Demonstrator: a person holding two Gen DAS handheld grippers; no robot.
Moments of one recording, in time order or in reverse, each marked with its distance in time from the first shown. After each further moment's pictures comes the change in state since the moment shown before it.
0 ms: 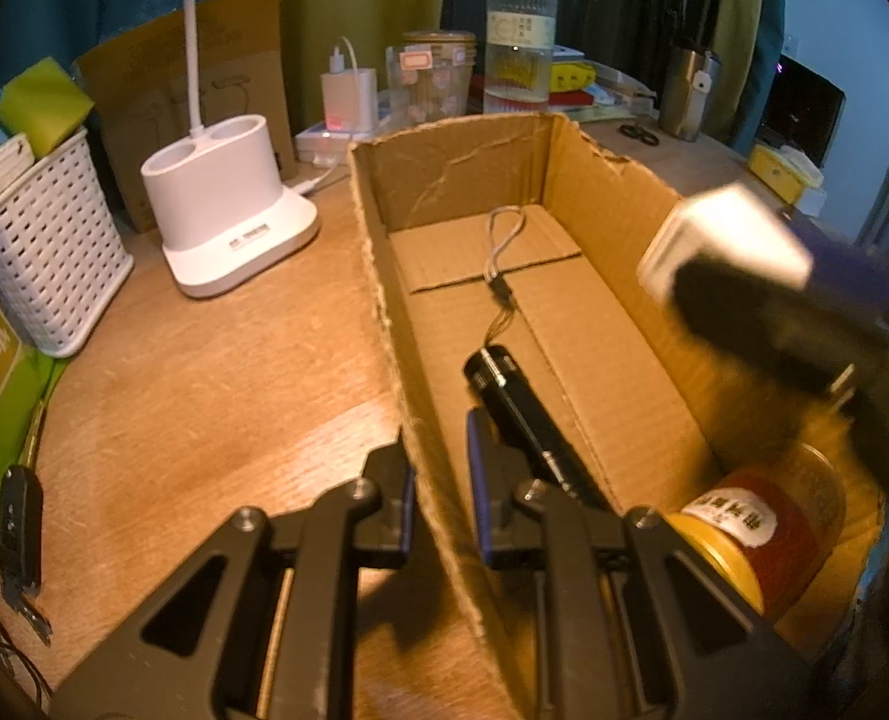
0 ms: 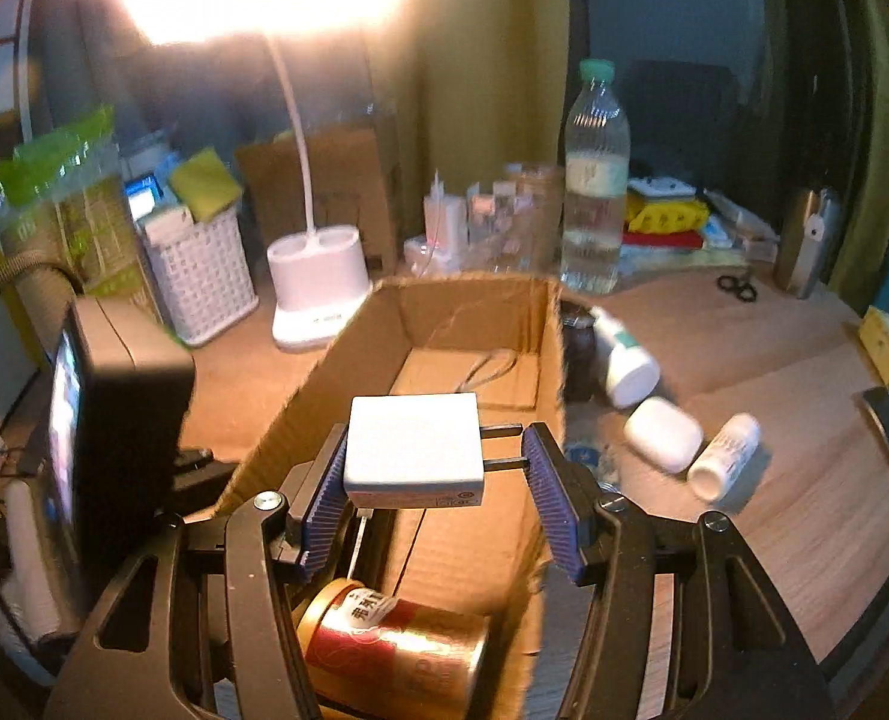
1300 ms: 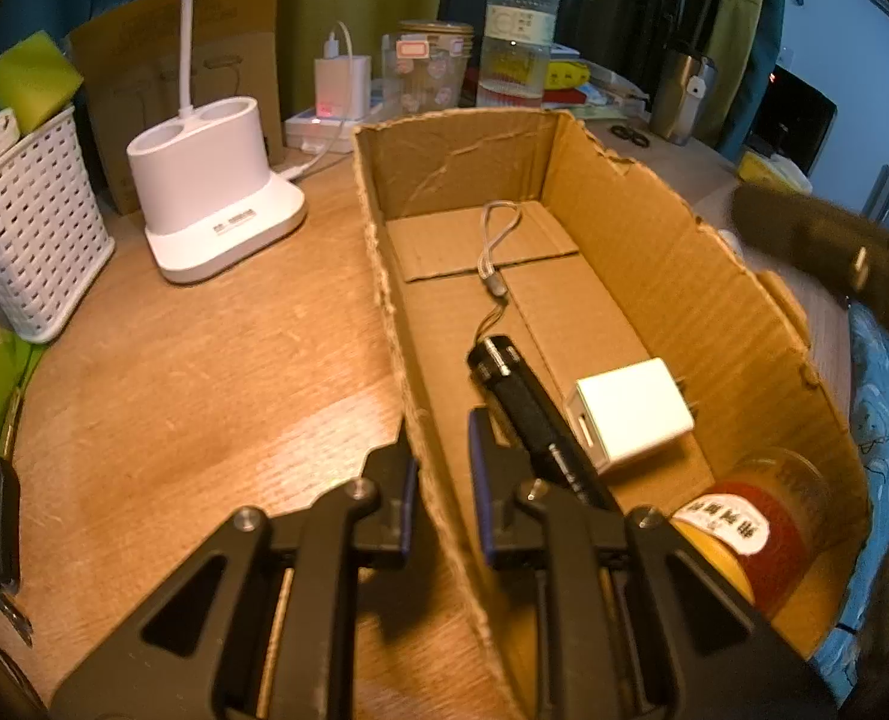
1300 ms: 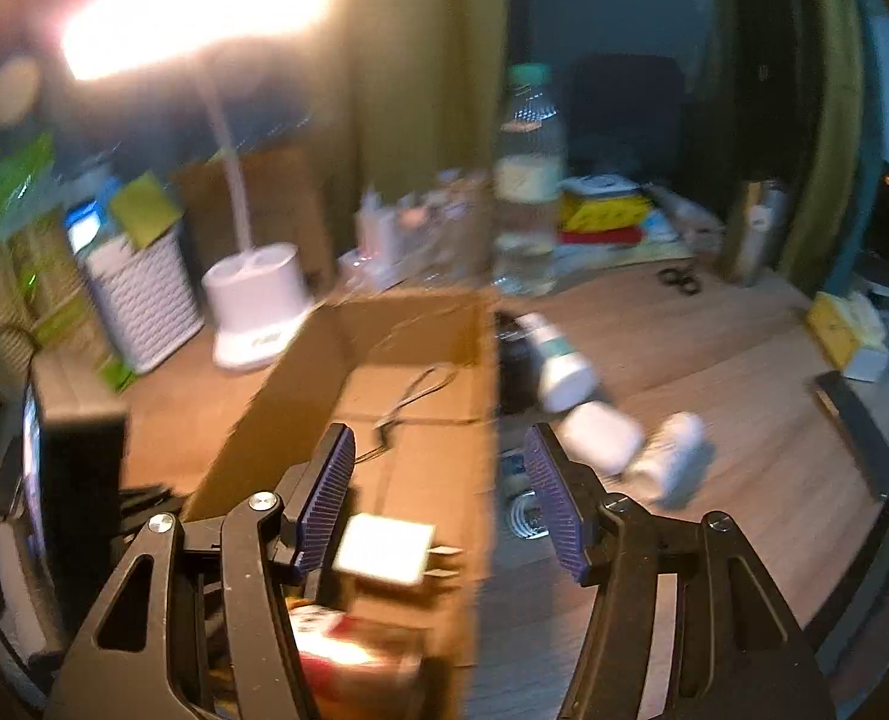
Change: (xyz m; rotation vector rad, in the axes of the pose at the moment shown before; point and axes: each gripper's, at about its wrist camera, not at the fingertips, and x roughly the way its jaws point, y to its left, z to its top) left arm 0.004 0.007 0.005 -0.027 0.023 -0.061; right arm -0.013 -0.024 0.011 0.082 -0.024 -0.144
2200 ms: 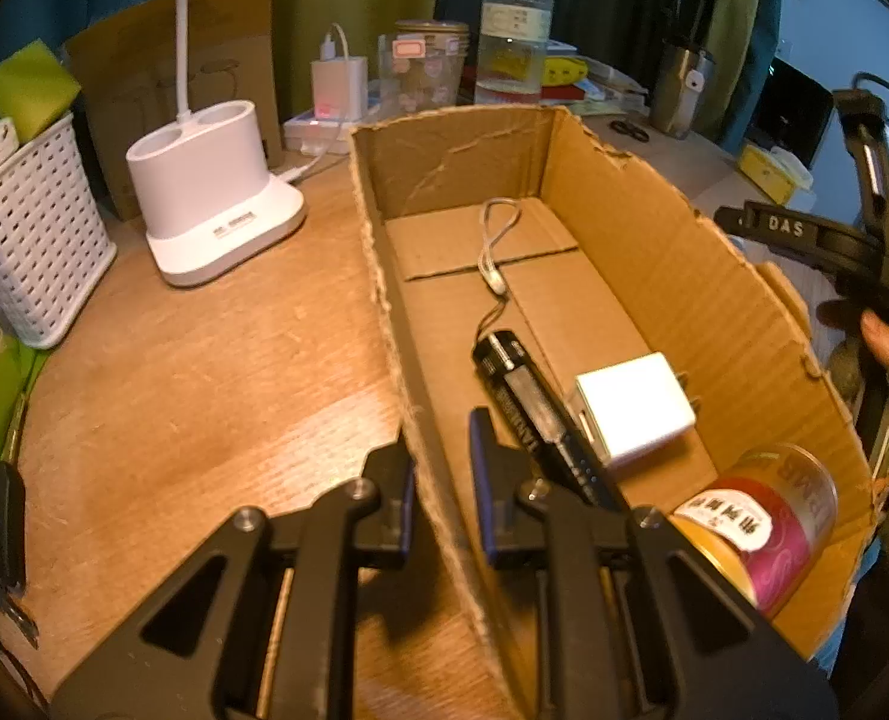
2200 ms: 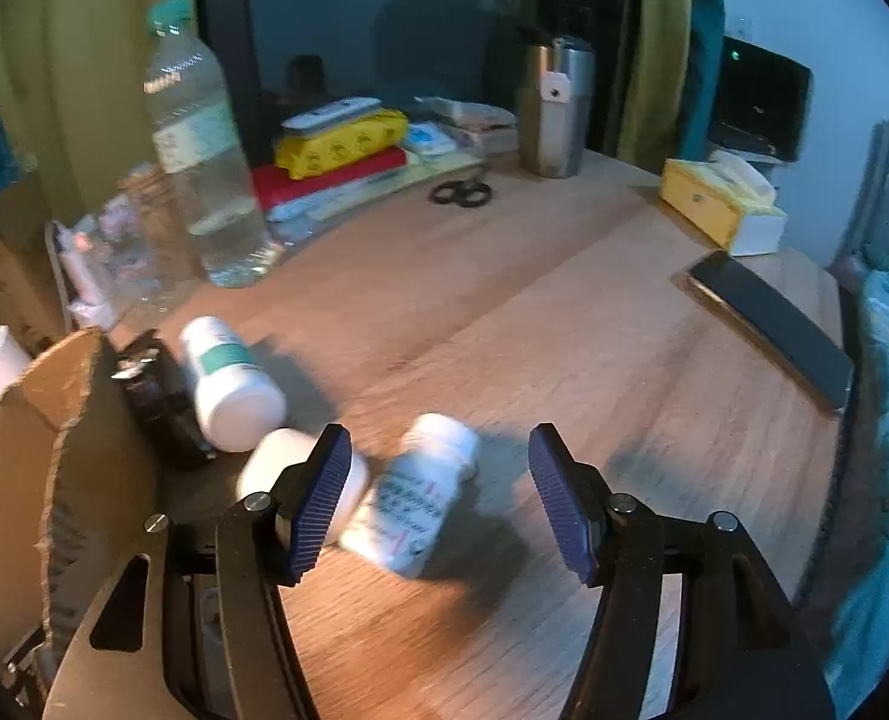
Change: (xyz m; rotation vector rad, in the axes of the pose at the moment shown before) left arm 0.000 -0.003 -0.002 0.018 0.001 0.015; right arm 0.082 -0.131 -0.003 0.287 0.122 -0.347
